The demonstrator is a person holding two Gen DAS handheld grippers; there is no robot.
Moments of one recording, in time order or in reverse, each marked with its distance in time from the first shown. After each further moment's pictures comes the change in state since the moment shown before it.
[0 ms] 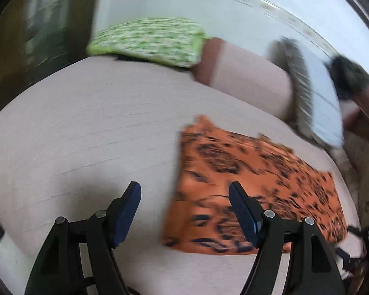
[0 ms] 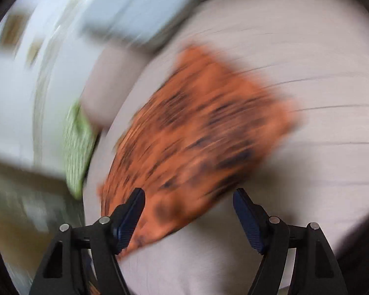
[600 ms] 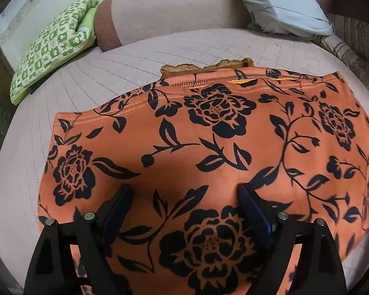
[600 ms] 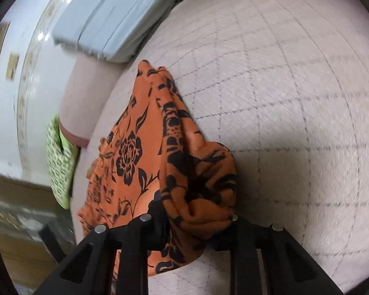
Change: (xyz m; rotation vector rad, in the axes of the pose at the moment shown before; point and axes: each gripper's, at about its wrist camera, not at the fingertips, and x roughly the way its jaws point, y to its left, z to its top) left arm 0.134 -0.194 -0.011 0.454 0.306 0.092; right arm 0.046 0.013 0.053 -0.153 0.041 -0.084
